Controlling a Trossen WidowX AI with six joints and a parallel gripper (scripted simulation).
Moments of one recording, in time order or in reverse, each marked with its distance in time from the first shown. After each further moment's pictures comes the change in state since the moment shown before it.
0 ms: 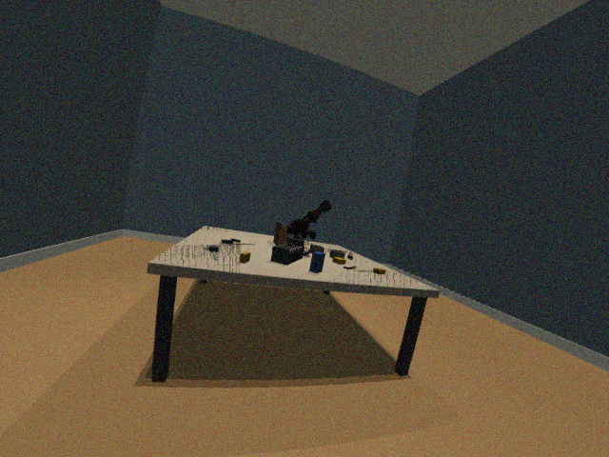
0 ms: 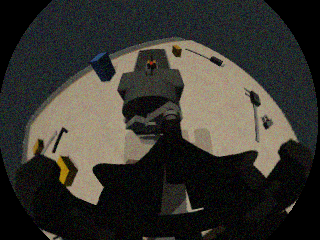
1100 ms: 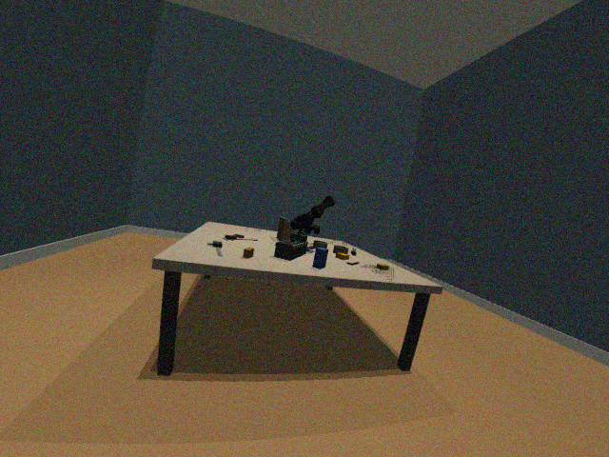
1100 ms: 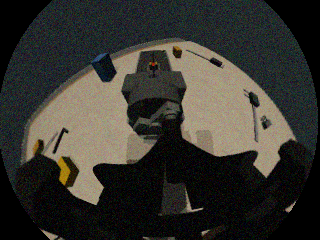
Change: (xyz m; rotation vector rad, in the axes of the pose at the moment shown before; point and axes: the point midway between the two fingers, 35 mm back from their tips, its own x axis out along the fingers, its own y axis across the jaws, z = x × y) arm -0.003 0.005 0.002 -0.004 -0.004 -0.008
